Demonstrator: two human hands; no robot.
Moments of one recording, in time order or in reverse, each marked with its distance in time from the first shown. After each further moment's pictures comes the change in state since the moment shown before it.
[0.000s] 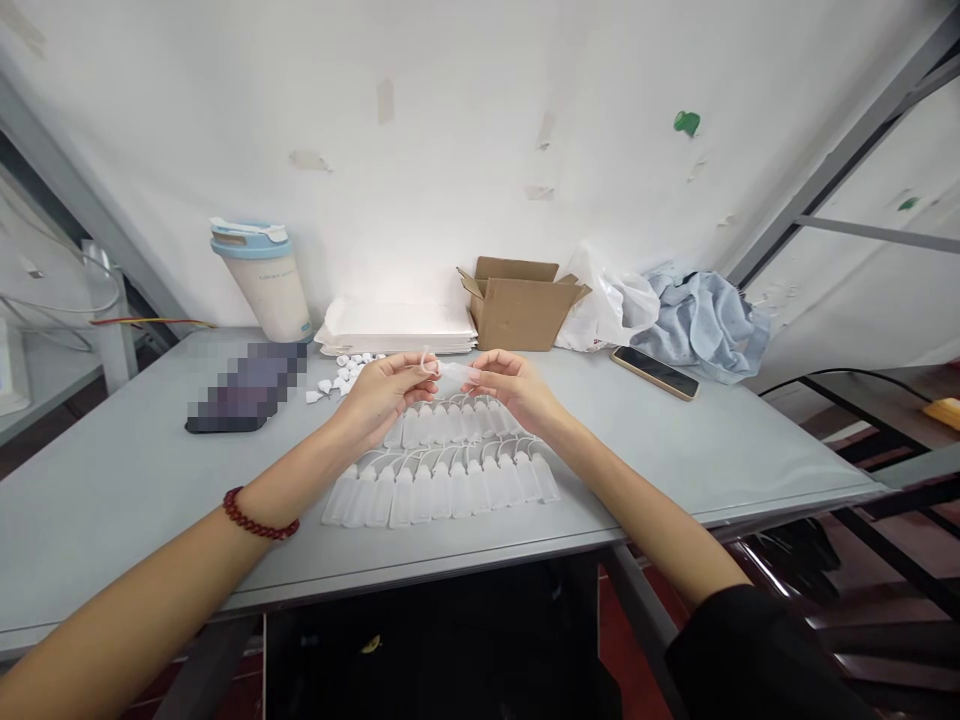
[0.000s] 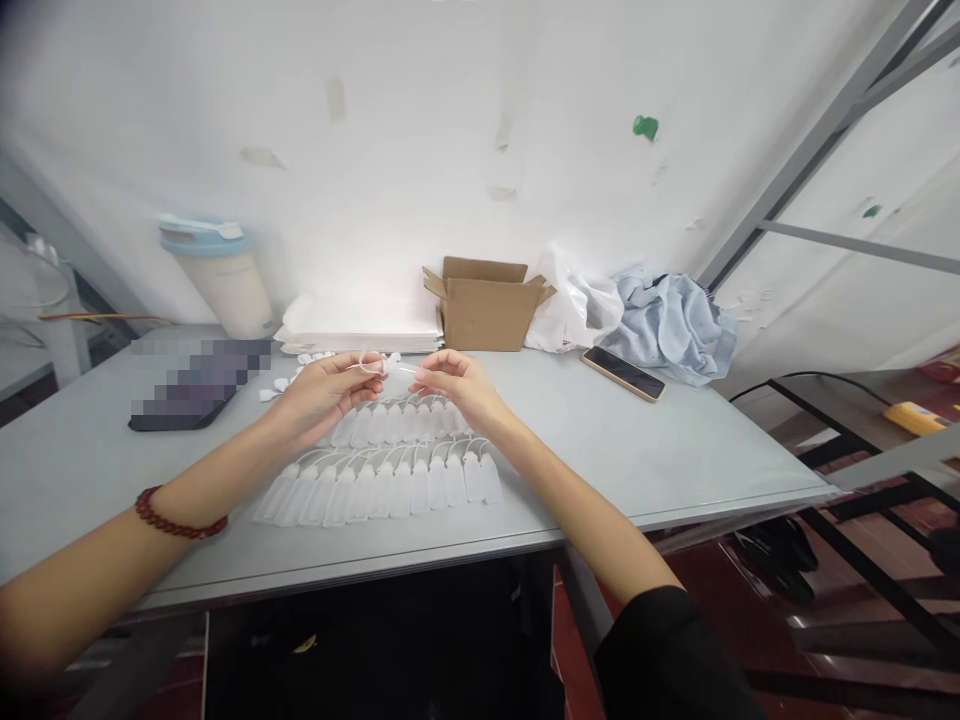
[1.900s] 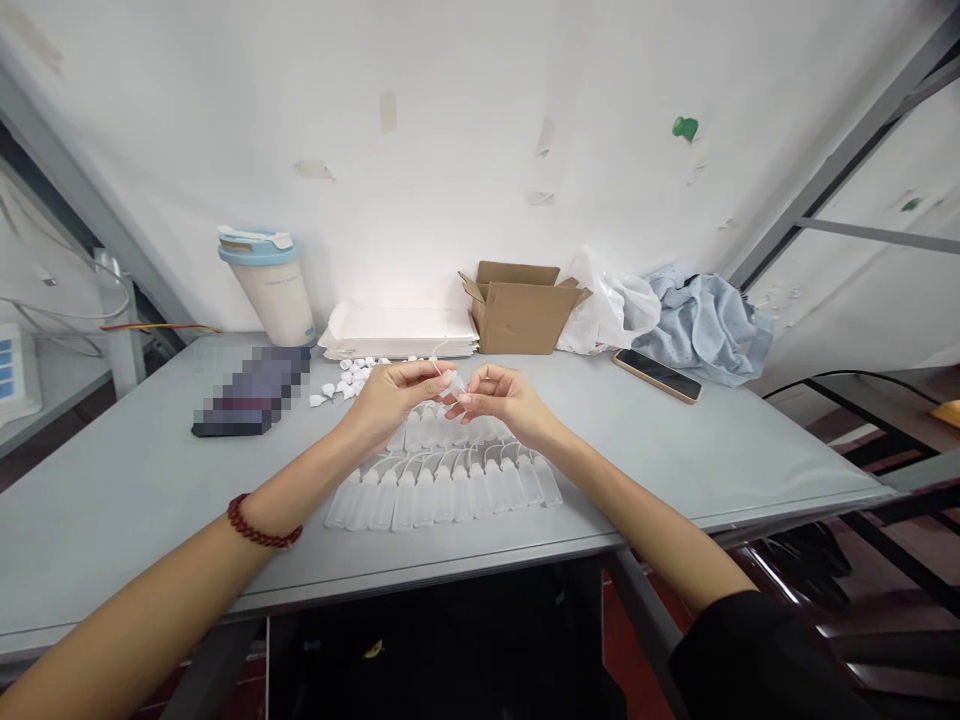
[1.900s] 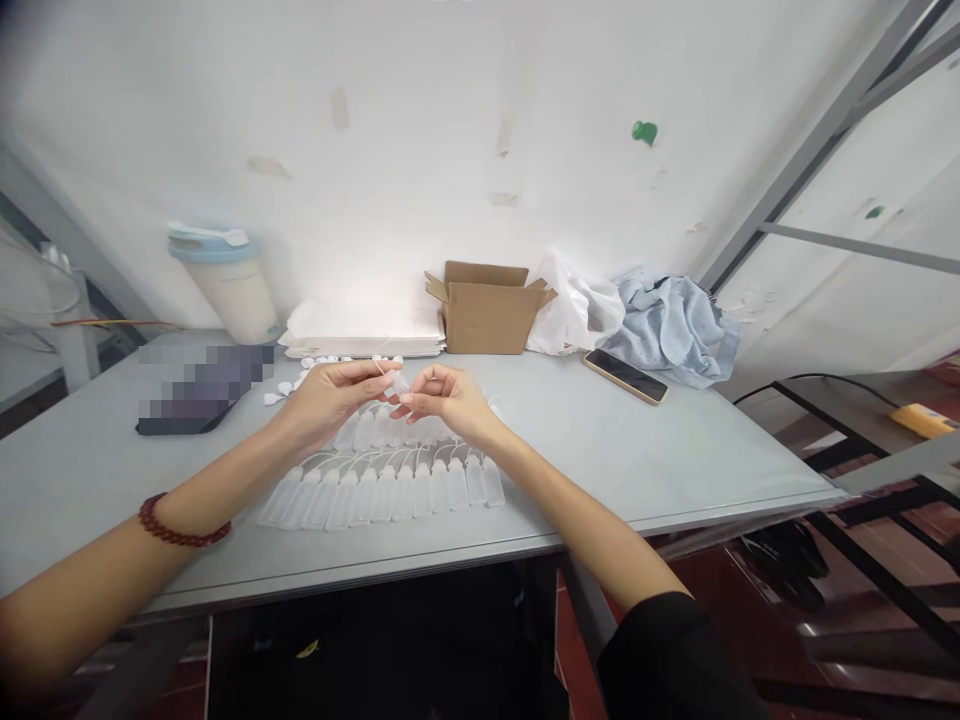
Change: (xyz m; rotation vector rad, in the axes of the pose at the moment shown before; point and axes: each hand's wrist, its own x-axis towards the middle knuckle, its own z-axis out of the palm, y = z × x) left_hand -0.006 0.001 0.004 0.147 -0.121 0.156; right_hand -0.012 0.000 0.012 -0.107 -0.158 -0.004
